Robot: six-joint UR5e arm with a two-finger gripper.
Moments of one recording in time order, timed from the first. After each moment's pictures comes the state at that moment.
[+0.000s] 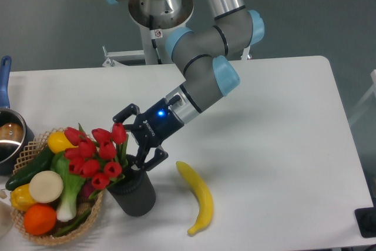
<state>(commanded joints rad) 2.50 -1.93 -1.87 -0.80 0.35 1.36</state>
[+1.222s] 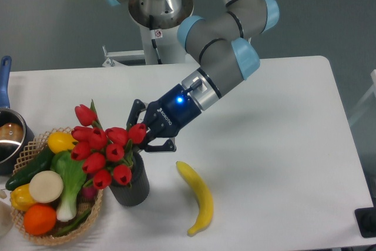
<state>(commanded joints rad) 2.54 -1.86 -1.75 -0.80 0.29 1.07</state>
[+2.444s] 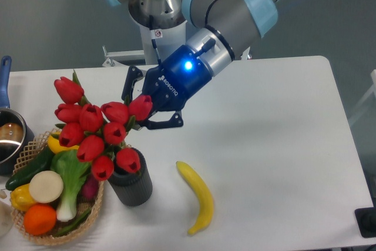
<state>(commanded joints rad) 2.58 -1.81 -1.52 -0.80 0.28 0.67</state>
